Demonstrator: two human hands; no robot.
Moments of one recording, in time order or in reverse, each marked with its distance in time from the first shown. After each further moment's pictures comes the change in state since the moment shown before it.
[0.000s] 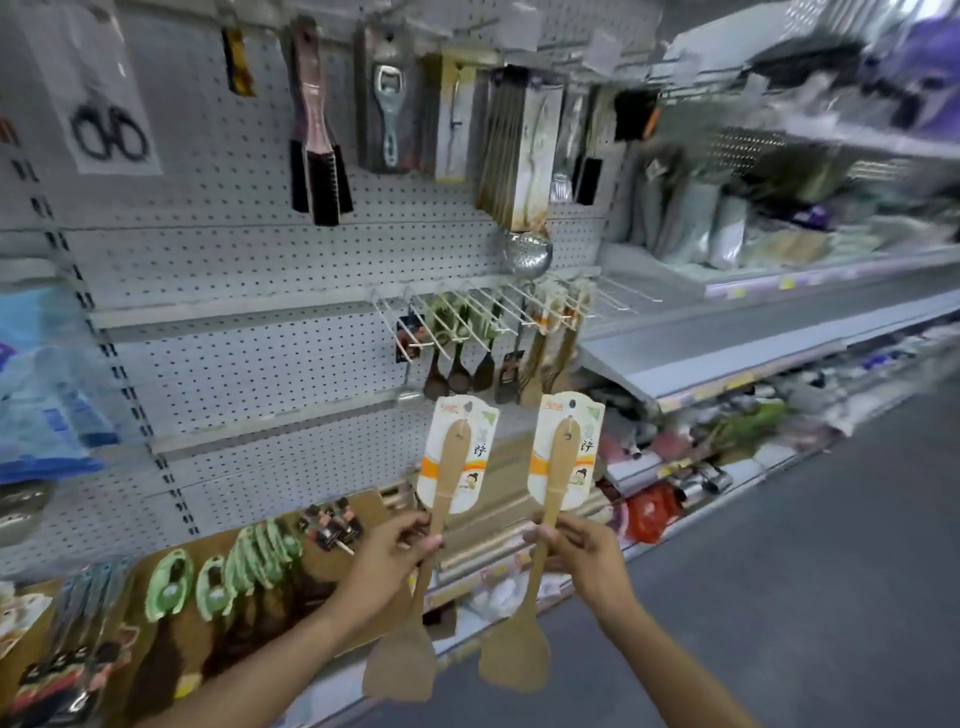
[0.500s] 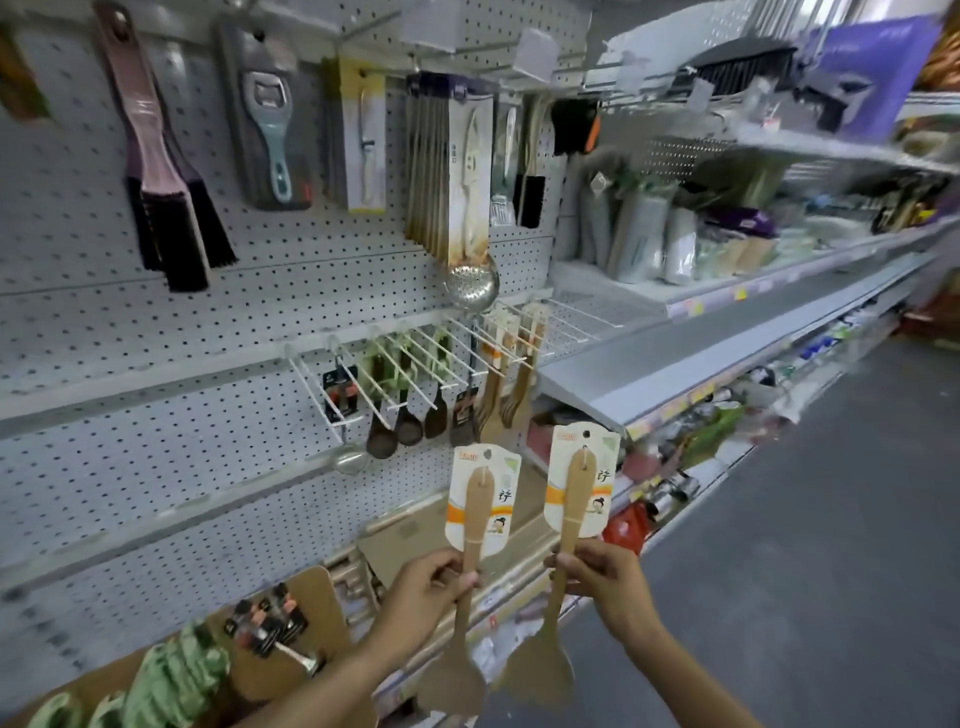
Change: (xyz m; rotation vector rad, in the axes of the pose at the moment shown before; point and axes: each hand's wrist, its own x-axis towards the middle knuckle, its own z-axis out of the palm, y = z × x) left_hand 0.154 -0.009 0.071 -0.035 -0.205 -0.002; right_hand 0.124 0.009 -0.067 -0.011 0.154 0.011
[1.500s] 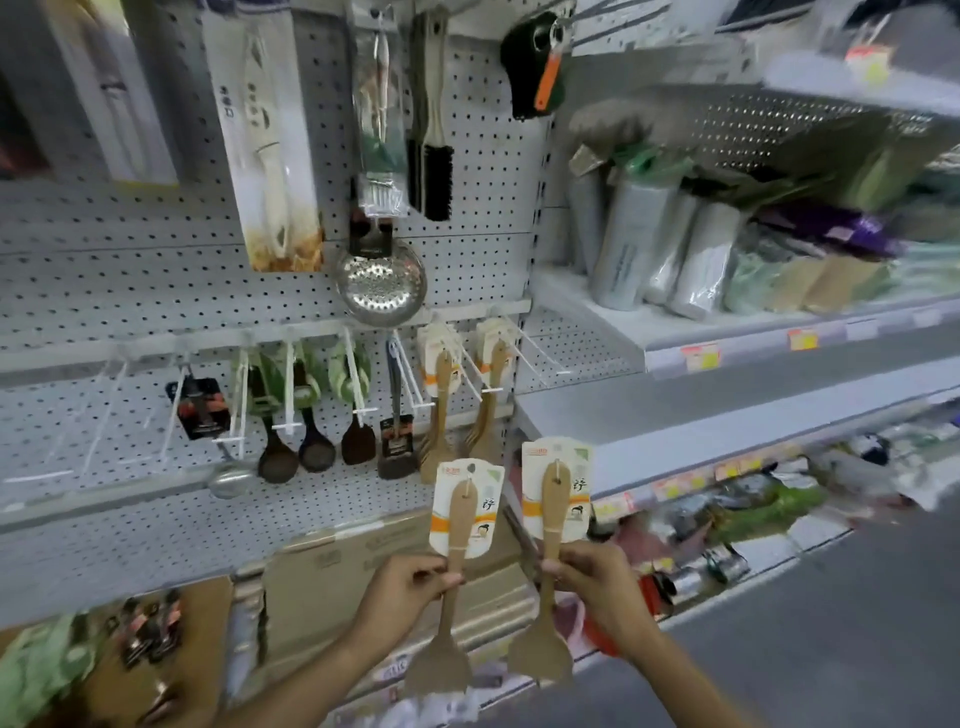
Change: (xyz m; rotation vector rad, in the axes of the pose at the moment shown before) left_hand 0.265 0.023 0.217 -0.104 0.249 -0.143; right_hand 0.294 0.020 -0.249 -0.081 -0.401 -0.076
